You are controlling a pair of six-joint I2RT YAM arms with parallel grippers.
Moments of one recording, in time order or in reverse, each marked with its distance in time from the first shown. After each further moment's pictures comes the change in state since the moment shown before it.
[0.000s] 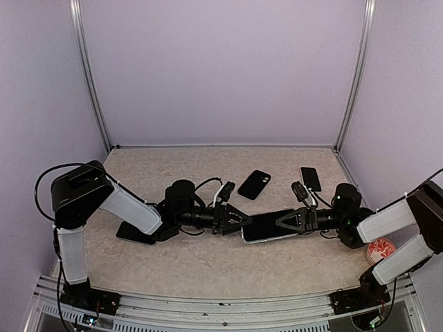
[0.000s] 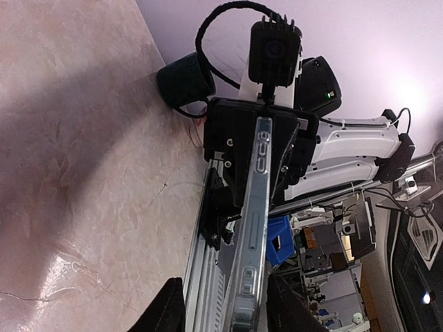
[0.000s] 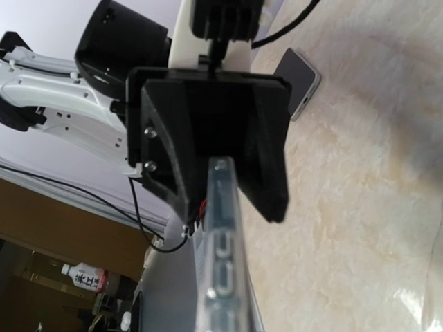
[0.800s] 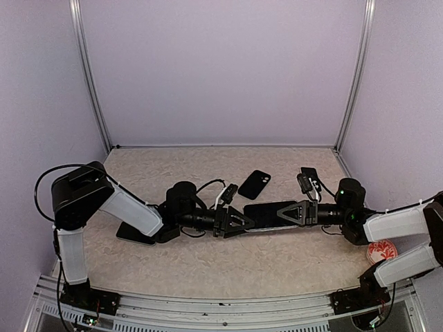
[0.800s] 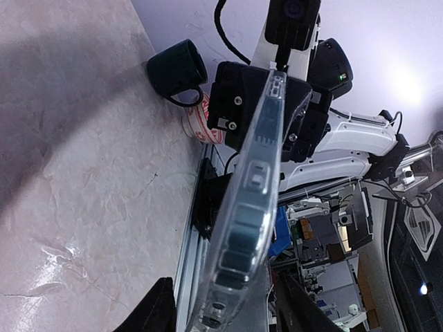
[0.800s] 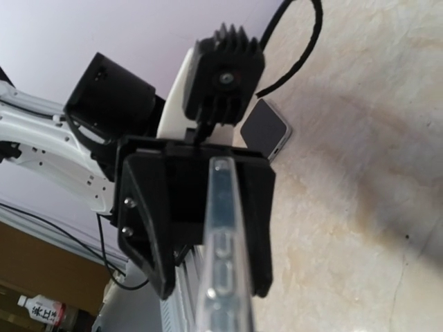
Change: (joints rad) left arm -0.020 -0.001 0.000 0.002 0.017 0.000; right arm 0.000 -0.145 0.036 -0.190 0.137 -0.105
